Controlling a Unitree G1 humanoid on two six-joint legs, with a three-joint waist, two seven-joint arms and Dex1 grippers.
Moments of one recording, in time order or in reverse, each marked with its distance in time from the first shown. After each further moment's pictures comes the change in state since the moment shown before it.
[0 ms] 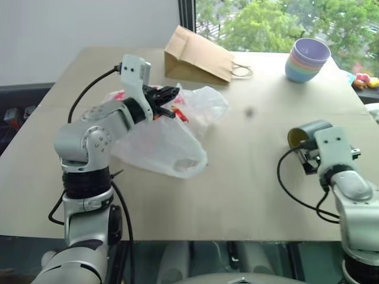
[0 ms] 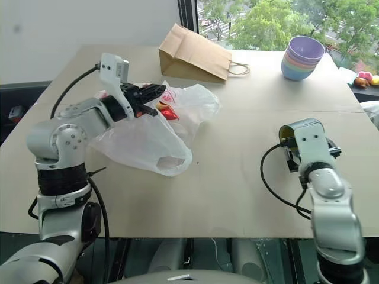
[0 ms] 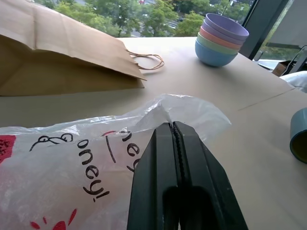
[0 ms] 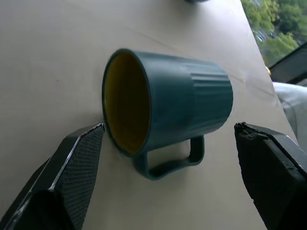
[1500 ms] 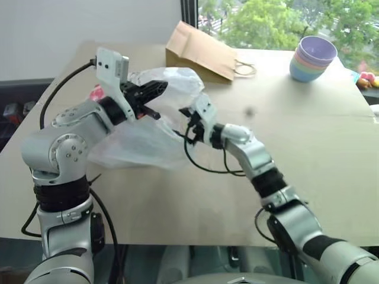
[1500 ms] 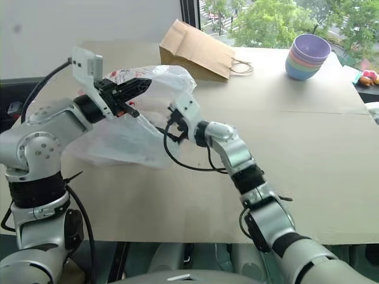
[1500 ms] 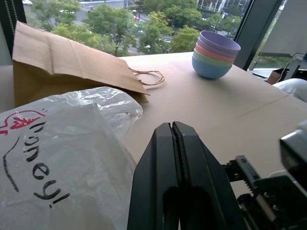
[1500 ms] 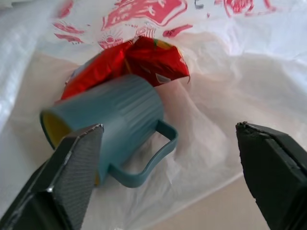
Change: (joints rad) left arm 0.134 0.127 0.086 -0.130 -0.147 -0.042 -0.039; right arm -0.592 0.364 0.285 0.954 0.378 -0.908 0.523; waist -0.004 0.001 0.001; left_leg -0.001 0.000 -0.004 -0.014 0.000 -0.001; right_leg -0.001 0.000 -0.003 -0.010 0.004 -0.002
